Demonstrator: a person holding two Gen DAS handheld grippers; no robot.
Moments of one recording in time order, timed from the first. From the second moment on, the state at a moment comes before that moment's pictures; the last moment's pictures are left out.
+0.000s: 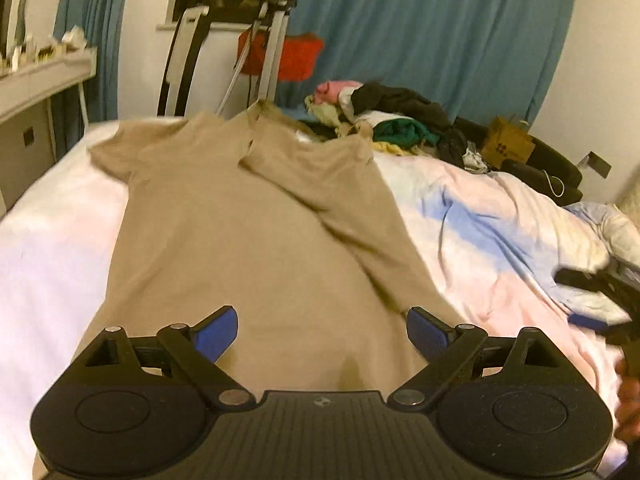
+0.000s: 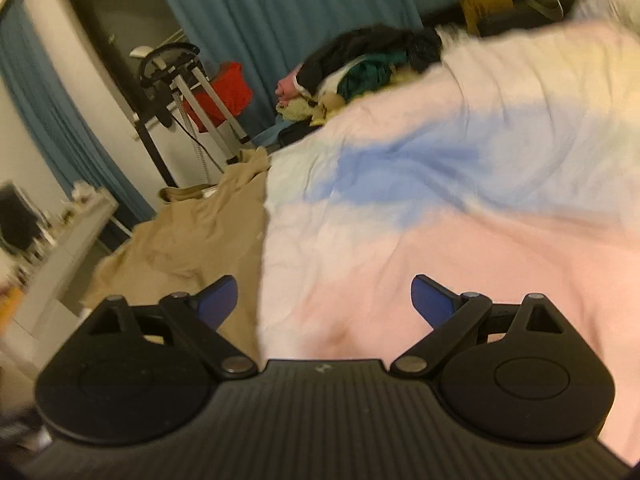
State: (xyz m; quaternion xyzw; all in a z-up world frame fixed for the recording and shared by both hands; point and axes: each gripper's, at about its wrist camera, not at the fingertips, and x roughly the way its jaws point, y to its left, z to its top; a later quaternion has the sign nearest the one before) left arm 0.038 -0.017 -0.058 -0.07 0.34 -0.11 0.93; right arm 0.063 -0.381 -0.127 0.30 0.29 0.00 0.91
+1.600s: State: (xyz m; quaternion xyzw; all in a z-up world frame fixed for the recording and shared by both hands) left arm 0.046 0.066 -0.045 -0.19 0.33 -0.04 0.92; right arm -0.012 -0.146 -0.109 0.07 0.42 0.20 0.88
